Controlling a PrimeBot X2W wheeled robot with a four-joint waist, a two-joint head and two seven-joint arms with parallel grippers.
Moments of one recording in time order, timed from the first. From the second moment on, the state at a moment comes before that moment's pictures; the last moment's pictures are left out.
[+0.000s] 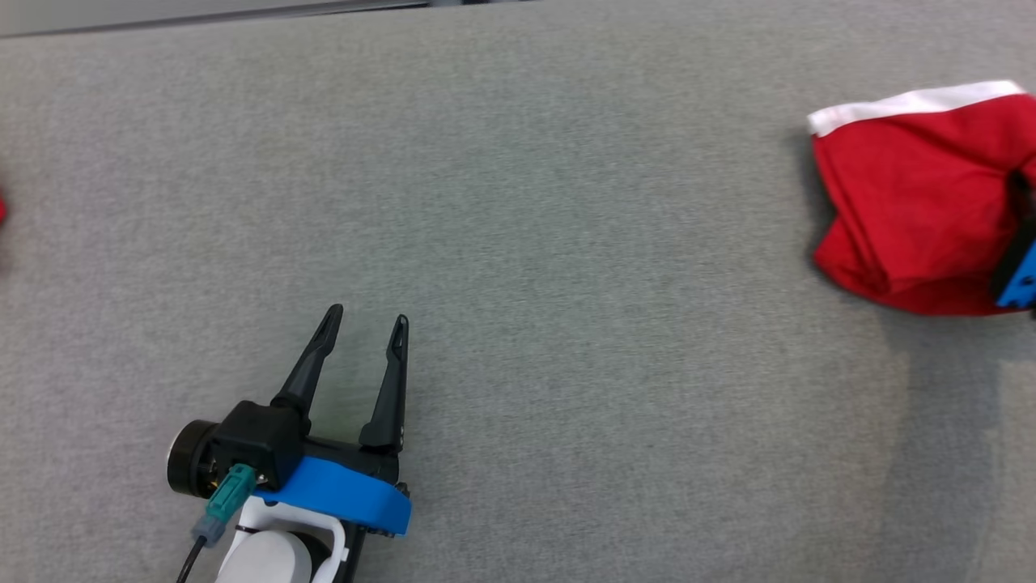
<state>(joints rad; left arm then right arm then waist) -0.14 0.18 -0.33 0.06 -0.30 -0.03 -0.14 -0.72 -0.36 -0.18 0.68 0.17 0.13 0.29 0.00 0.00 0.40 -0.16</state>
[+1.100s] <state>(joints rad) -0.15 0.19 -0.30 0.07 -0.34 0.00 -0.15 -0.82 -0.41 -0.05 0.72 0.11 0.13 0.10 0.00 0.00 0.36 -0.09</state>
